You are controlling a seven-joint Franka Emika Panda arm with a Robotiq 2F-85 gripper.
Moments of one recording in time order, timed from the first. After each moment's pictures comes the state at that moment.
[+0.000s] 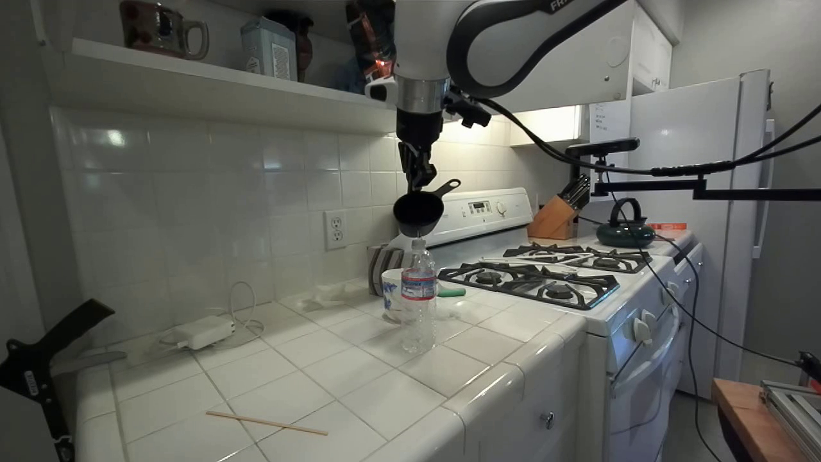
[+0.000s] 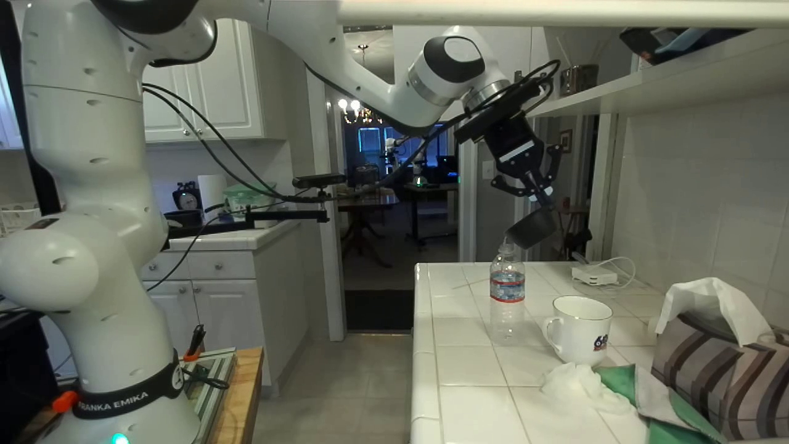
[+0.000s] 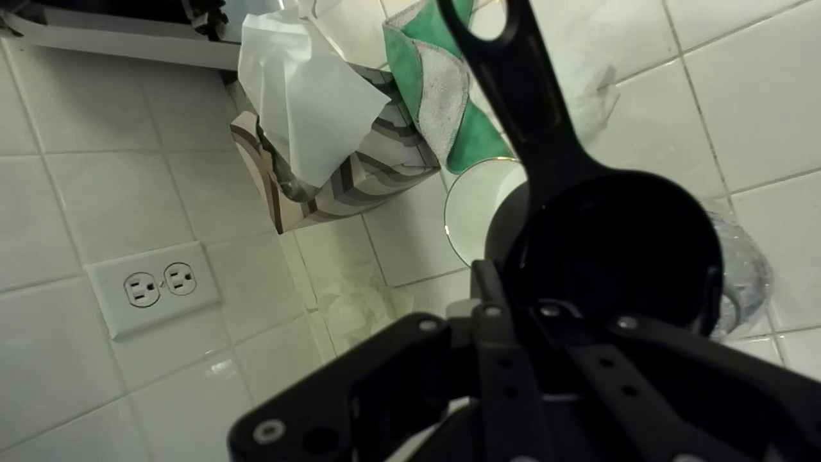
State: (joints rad) arm 0.03 0.12 0.01 -1.83 -0.61 2.20 -0.47
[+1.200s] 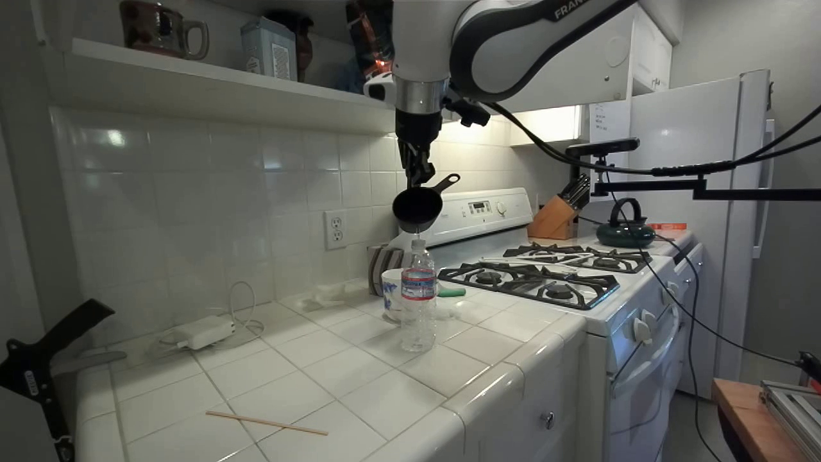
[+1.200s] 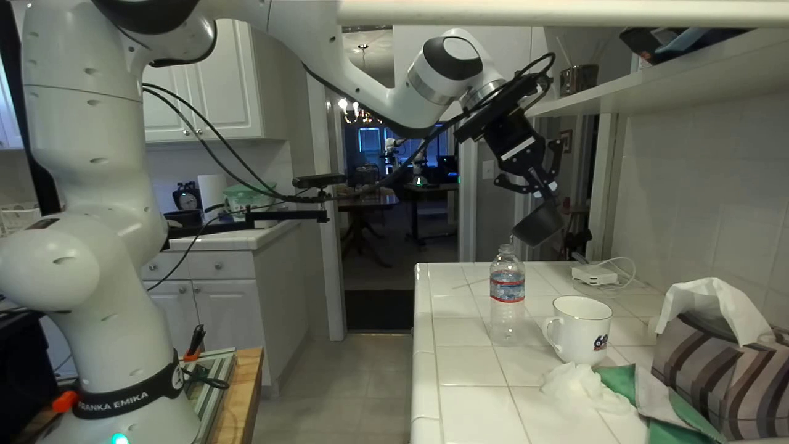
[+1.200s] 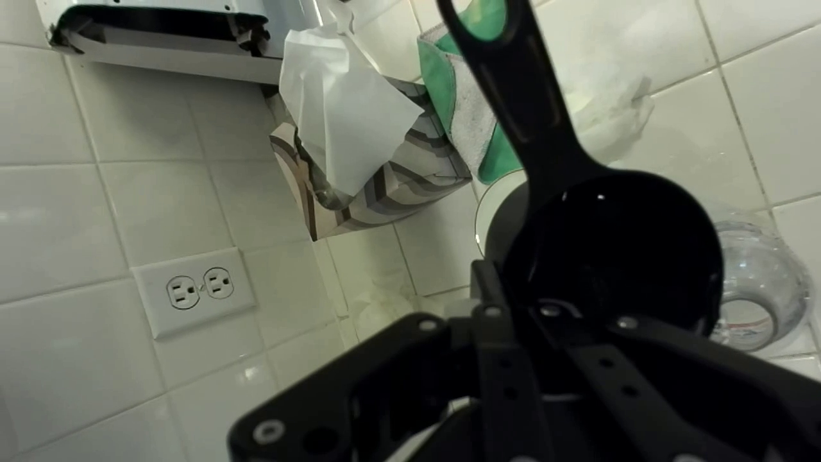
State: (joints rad) arm 0.04 0.12 0.01 -1.83 -0.70 2.20 -0.40
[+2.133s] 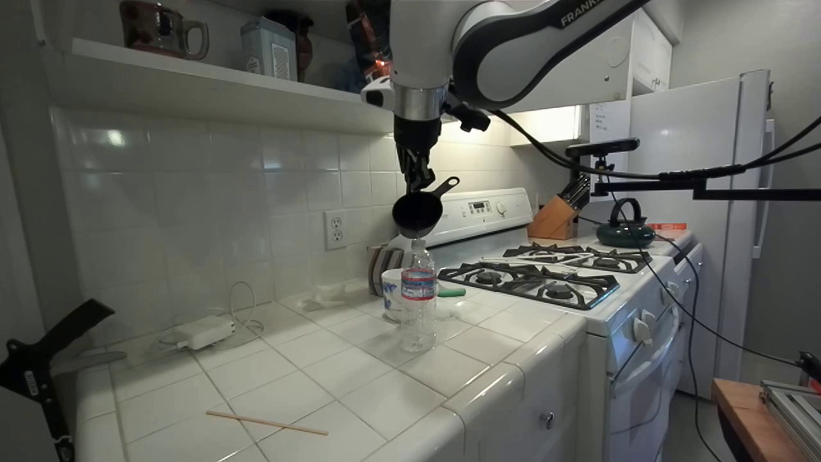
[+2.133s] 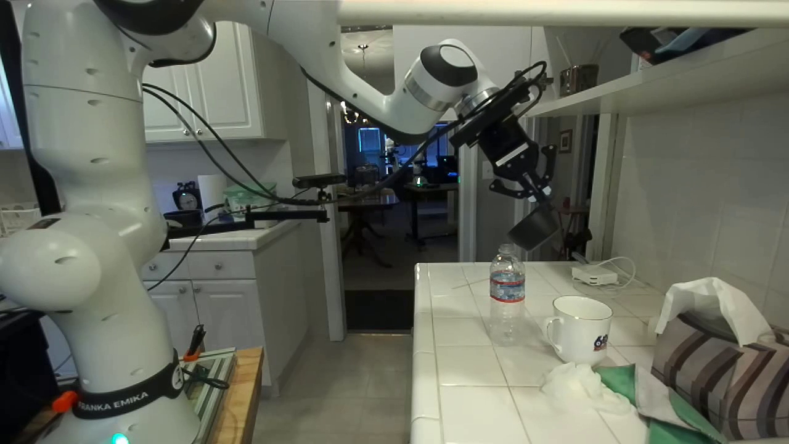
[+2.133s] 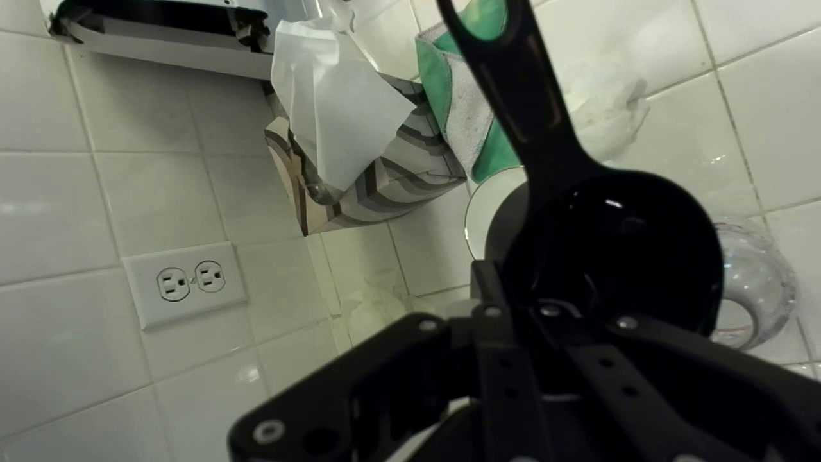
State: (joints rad) arm 0.05 0.12 0.03 -1.85 -0.74 2.20 -0.37
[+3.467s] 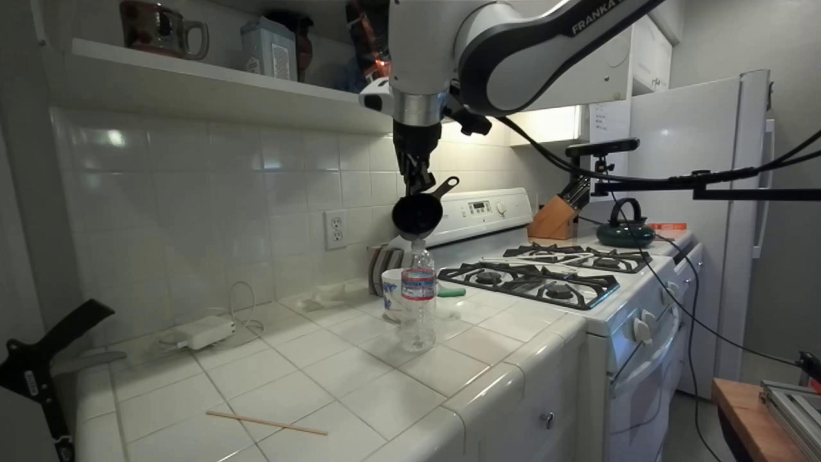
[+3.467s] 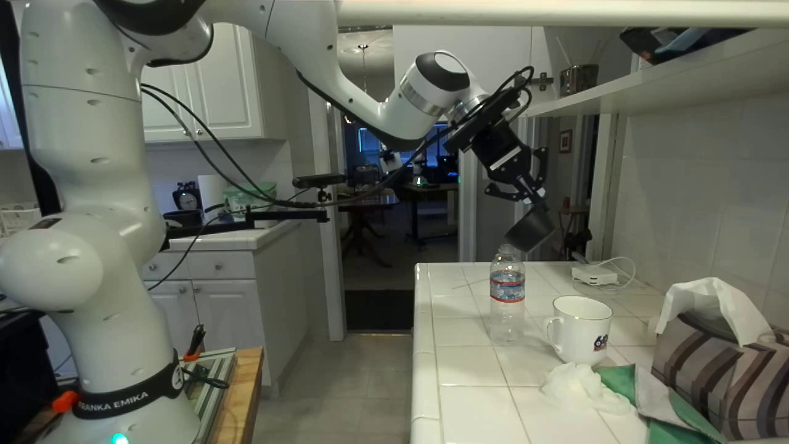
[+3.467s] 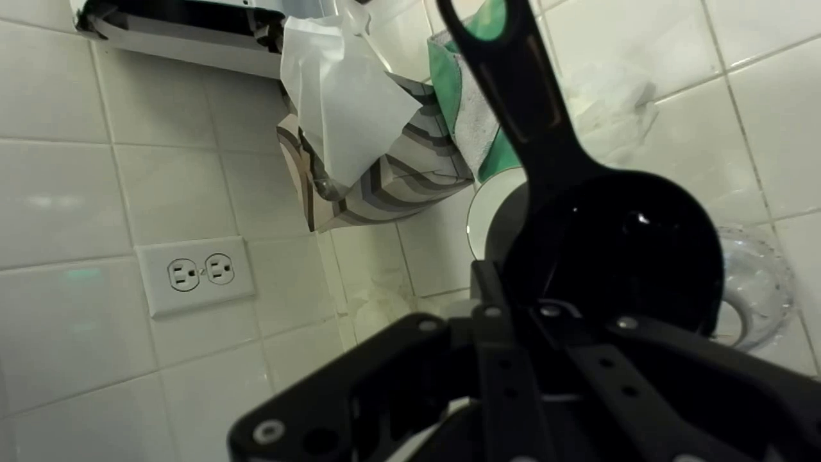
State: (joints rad) arm 0.06 0.11 0.04 -1.89 -0.82 2.20 -0.31
